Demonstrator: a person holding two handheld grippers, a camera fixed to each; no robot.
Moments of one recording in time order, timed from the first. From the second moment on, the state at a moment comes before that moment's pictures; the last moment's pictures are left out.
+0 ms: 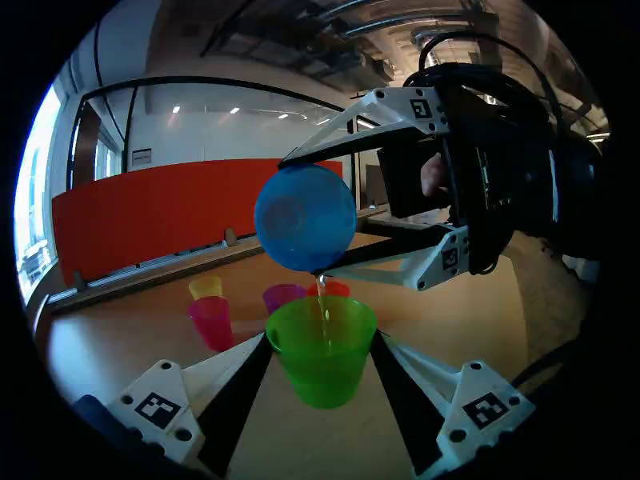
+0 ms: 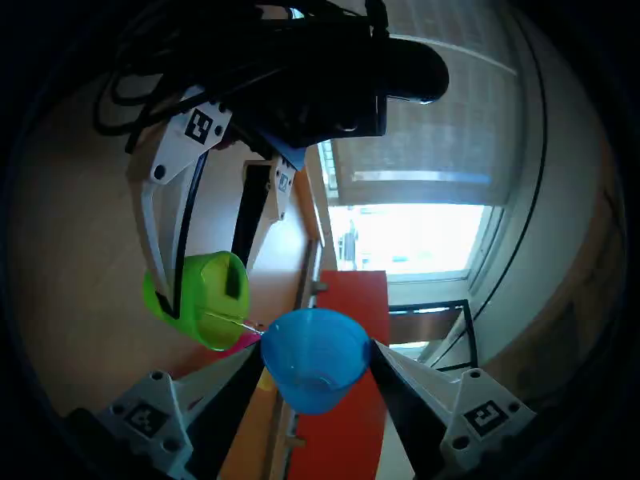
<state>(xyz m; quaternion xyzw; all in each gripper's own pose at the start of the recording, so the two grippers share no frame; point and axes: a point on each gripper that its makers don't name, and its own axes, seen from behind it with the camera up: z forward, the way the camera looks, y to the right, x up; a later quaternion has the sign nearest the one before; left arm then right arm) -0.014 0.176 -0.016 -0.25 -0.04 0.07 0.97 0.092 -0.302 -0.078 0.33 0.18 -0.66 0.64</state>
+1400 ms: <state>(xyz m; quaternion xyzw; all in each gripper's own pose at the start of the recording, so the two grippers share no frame) -0.014 0.176 -0.017 -0.24 -0.04 0.07 0.97 0.076 -0.315 -0.095 0.33 0.20 -0.70 0.61</state>
